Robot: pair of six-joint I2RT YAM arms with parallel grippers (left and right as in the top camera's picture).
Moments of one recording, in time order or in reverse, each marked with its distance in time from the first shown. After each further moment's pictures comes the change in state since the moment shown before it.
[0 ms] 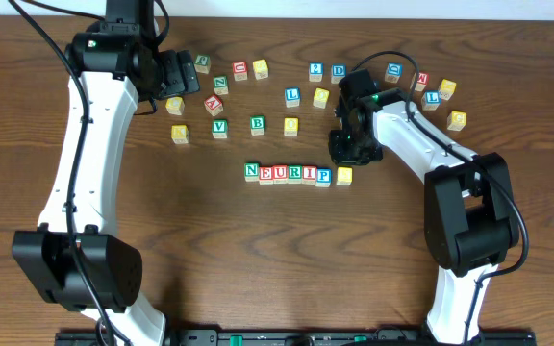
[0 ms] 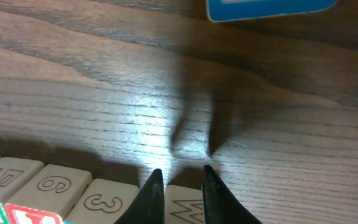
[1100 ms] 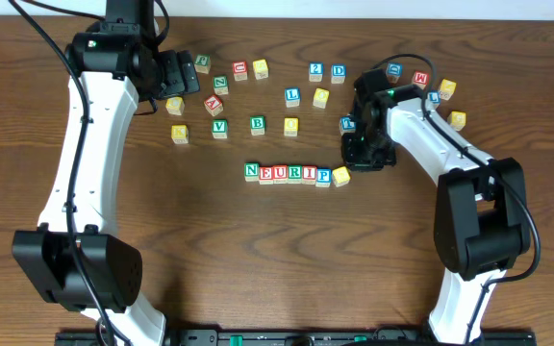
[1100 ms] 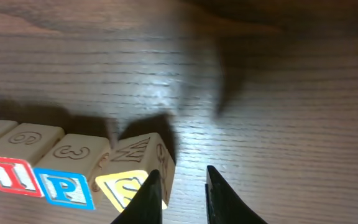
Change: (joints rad) left arm 0.000 0.000 0.000 0.000 0.000 0.000; right arm -0.046 -0.038 -0.001 -0.131 -0.015 -0.003
